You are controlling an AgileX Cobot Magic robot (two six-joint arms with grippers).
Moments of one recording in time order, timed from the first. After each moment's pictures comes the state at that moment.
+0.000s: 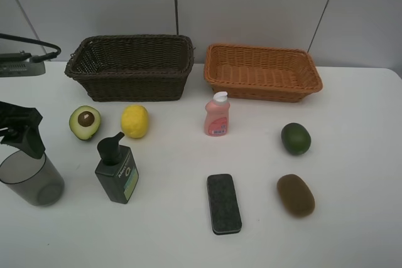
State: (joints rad) left arm -0.04 1.38 -0.73 -0.08 0.85 0.00; right arm 0.06 0.00 -0.52 -0.12 1.07 0.14
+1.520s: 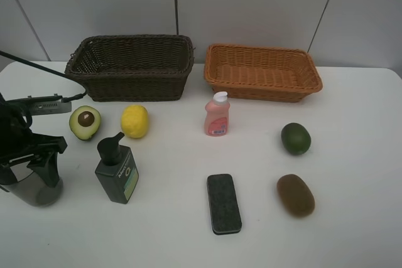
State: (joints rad) left arm -0.04 1.70 -0.73 -0.11 0.81 -0.01; right arm 0.06 0.00 -0.52 -0.12 1.07 0.14
